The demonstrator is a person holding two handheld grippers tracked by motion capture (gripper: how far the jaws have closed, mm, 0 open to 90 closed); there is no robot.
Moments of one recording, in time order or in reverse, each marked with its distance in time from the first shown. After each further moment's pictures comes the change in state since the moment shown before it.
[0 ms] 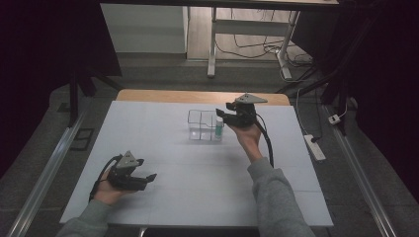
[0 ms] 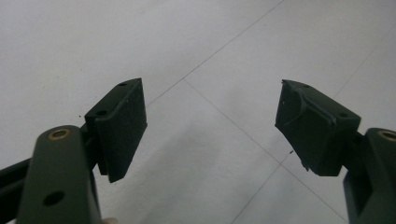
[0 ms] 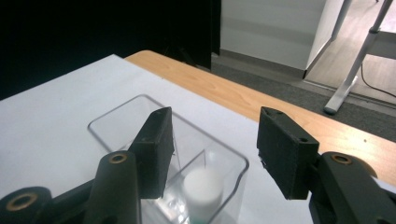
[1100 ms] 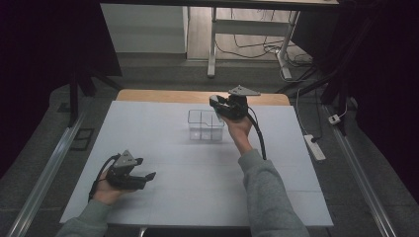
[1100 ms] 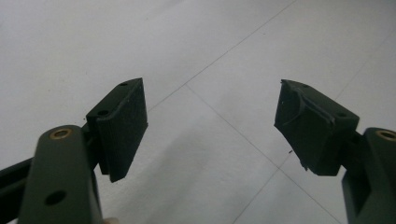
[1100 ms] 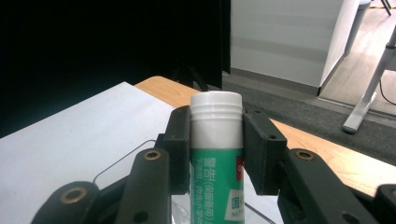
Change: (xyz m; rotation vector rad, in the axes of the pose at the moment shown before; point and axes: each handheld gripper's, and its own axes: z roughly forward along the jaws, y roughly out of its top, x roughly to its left) left arm 0.001 0.001 -0.003 -0.024 -0.004 -0.017; right arm 0.002 0.019 0.031 -0.080 0.039 0.034
